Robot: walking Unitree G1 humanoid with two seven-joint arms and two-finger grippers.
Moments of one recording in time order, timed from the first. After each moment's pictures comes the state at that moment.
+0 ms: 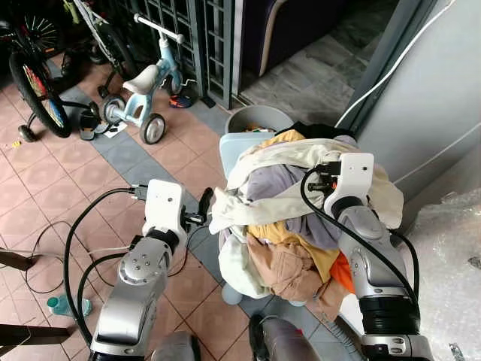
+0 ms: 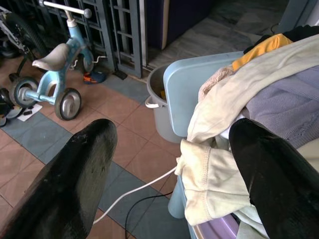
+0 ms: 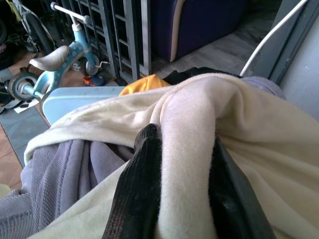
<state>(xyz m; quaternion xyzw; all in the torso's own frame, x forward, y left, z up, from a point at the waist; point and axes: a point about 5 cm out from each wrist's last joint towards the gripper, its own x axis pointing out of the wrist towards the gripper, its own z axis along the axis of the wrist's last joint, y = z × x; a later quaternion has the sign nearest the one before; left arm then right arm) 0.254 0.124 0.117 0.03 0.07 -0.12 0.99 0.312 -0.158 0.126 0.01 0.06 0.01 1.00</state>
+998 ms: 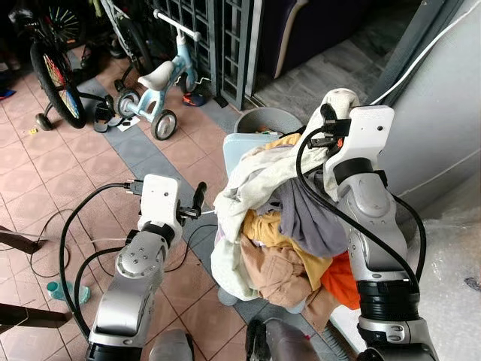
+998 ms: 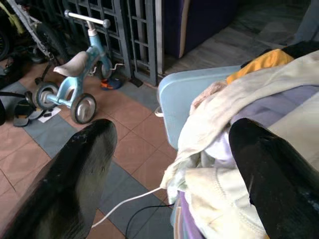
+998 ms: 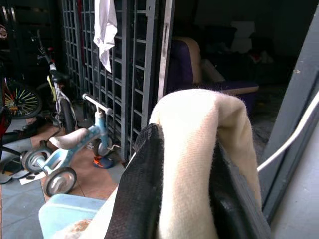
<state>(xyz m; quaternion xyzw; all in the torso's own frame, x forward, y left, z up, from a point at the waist) 0.262 0.121 0.120 0.03 0.06 -0.11 0.99 0.319 -0.148 0.196 -0.04 -0.13 0.02 0.99</state>
